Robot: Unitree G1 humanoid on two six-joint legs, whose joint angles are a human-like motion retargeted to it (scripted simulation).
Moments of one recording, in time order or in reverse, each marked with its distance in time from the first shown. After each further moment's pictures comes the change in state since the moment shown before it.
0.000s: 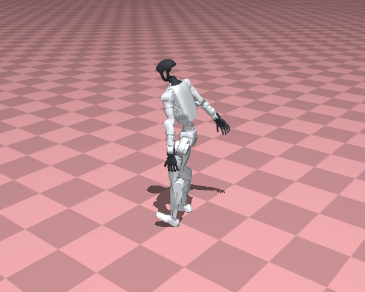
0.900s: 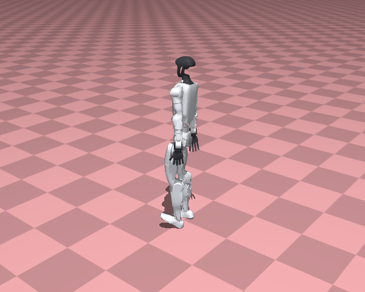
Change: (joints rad) left arm 0.291 -0.248 0.209 0.039 0.042 -0.024 -0.058; right arm -0.184 0.171 0.249 -0.103 -0.124 0.107 0.071; waist 0.016 0.178 -0.359; left_leg 0.149 -0.044 -0.009 0.002 -0.114 0.013; right_leg 0.183 0.092 -0.044 -0.068 -0.084 -0.098
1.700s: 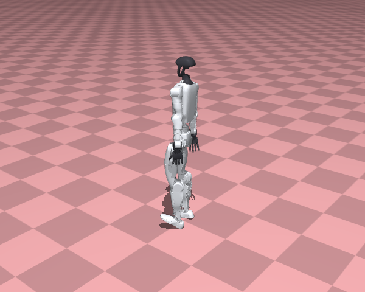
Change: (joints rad) left arm 0.000 -0.005 0.007 -0.004 -0.003 0.001 0.001; right arm -0.001 0.005 0.007 -0.002 -0.003 0.008 0.005; waist -0.012 0.016 -0.006; left_leg 0.000 0.019 0.005 0.002 -0.003 -0.020; right_leg -0.005 0.016 0.007 0.003 -0.001 -0.019
